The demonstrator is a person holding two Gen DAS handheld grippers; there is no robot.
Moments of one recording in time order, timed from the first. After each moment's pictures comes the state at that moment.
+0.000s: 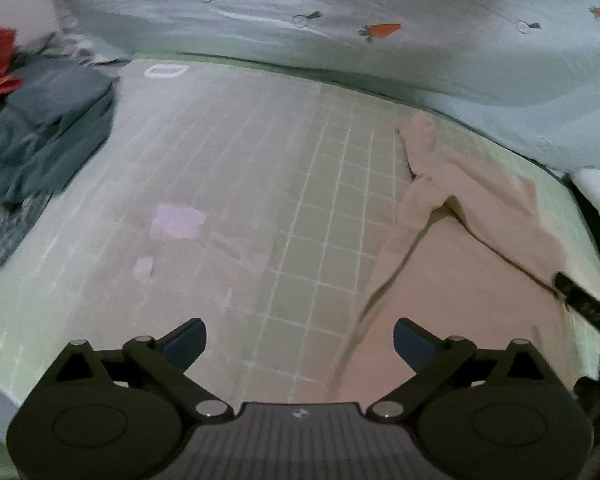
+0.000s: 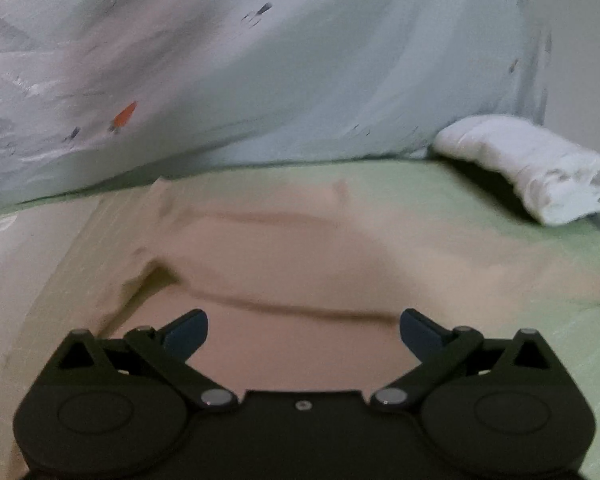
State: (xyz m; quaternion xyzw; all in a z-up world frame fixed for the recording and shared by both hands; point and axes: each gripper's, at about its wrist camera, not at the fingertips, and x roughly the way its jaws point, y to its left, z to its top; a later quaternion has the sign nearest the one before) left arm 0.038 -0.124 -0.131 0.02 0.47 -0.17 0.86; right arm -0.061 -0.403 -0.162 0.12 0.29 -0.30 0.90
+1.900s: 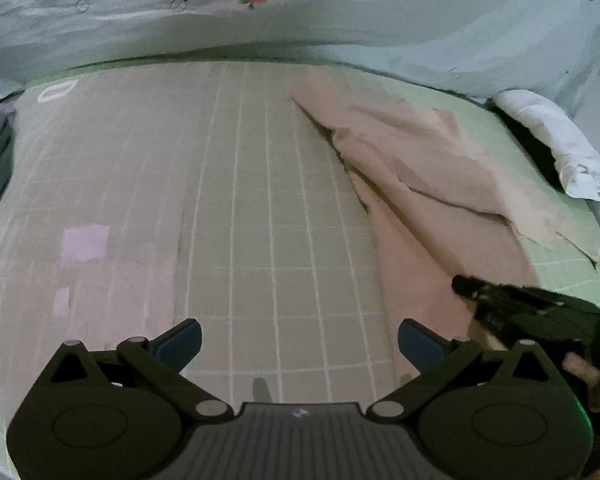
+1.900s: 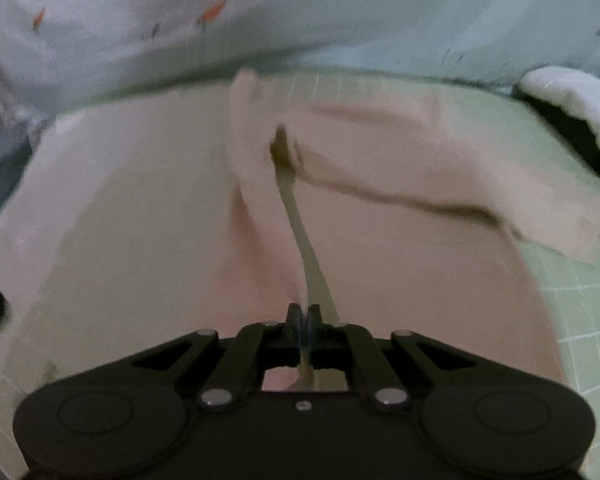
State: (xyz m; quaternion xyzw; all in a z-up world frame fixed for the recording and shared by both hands) left arm 0.021 -0.168 -0.147 0.08 0.49 -0.27 0.82; right arm -0.062 -0.359 -0.200 0.11 0.41 -0.18 0.89
